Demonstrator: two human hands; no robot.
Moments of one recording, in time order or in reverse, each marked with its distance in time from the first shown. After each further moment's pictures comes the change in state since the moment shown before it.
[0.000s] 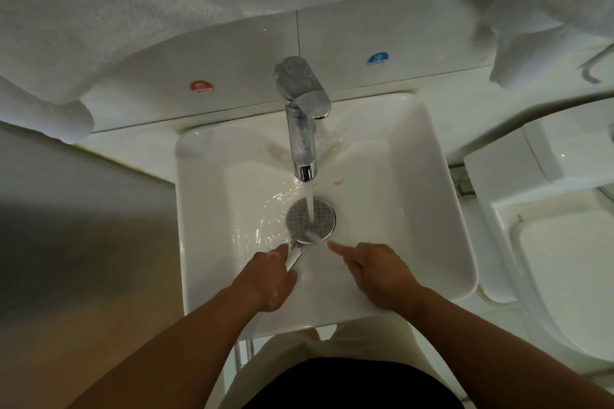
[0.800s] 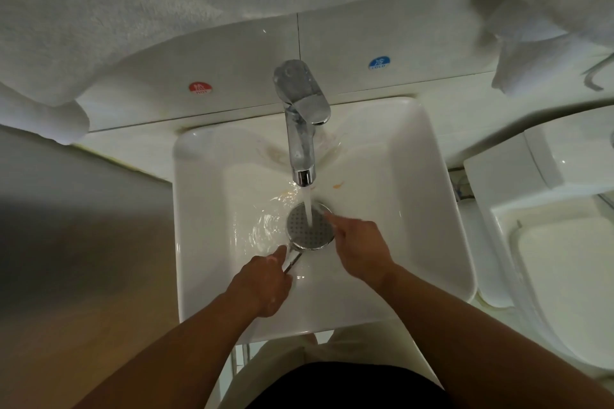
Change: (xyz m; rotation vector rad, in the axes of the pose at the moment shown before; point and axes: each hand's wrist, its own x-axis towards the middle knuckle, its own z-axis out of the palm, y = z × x) left_hand 0.000 0.001 0.003 -0.016 0.003 -0.028; right_hand 0.051 -0.021 0.000 0.107 0.021 0.167
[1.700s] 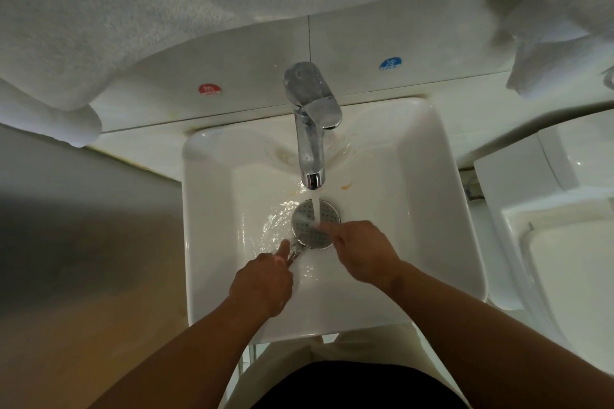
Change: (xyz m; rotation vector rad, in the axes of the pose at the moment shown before) left_hand -0.001 0.006 -0.005 0.169 0.049 -0.126; right_hand 0.003 -0.007 0.000 -0.204 -0.164 -0.207
